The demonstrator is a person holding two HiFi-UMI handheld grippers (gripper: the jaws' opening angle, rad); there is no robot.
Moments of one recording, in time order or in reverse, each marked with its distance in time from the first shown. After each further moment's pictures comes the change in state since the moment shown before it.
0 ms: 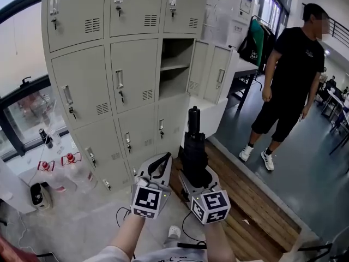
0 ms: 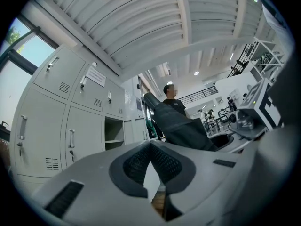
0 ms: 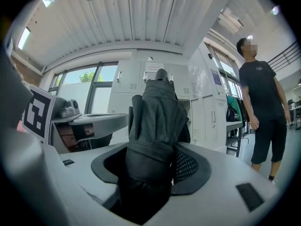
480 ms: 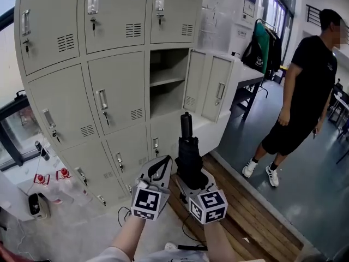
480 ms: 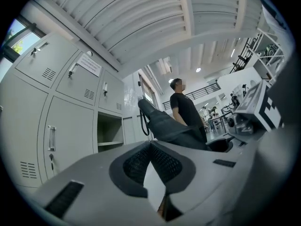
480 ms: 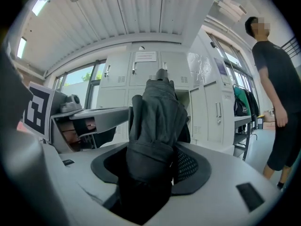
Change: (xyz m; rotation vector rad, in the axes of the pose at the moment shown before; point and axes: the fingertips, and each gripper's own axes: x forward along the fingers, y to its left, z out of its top) left arm 0.151 0.030 -0.020 0.017 0.012 0.029; right arm 0.108 -0.112 -0.008 0.024 0.061 0.084
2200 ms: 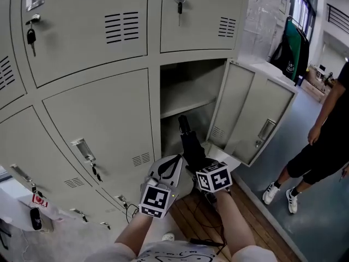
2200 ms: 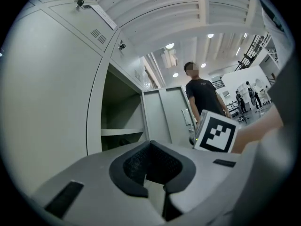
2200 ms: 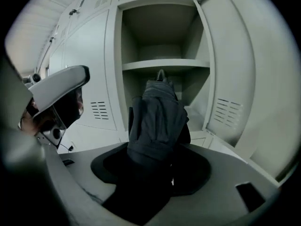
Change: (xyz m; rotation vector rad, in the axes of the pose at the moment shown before) left arm 0.250 0.195 -0.110 -0.025 0.057 0.000; right arm 0.363 -0.179 -0.074 0.040 0.461 0.130
